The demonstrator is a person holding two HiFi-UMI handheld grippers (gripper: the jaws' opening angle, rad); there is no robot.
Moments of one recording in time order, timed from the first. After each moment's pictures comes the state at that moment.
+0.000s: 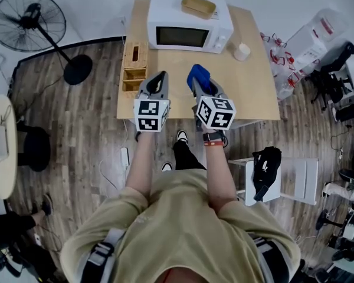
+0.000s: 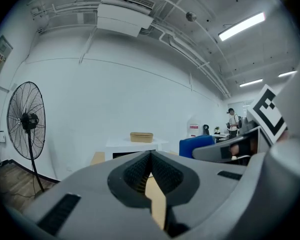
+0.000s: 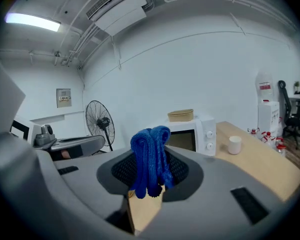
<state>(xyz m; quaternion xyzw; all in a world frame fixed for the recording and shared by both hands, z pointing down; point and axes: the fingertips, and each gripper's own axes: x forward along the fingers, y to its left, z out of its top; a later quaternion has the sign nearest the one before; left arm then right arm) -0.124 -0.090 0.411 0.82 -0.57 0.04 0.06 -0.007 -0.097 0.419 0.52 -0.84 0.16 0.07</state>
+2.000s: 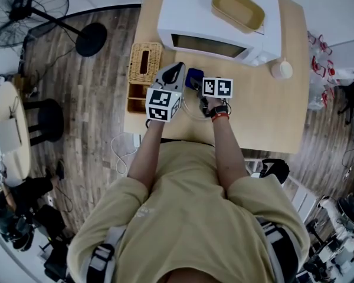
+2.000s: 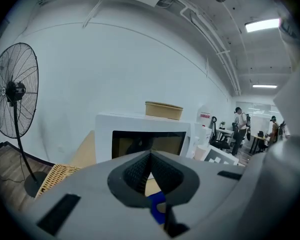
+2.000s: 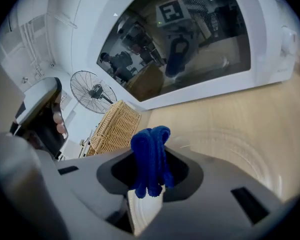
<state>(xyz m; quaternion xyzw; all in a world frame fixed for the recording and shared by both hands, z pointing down) -0.138 -0.360 0.544 0.81 -0.56 0.08 0.17 -0.085 -0.354 0.707 0.31 -0.79 0.47 0.24</state>
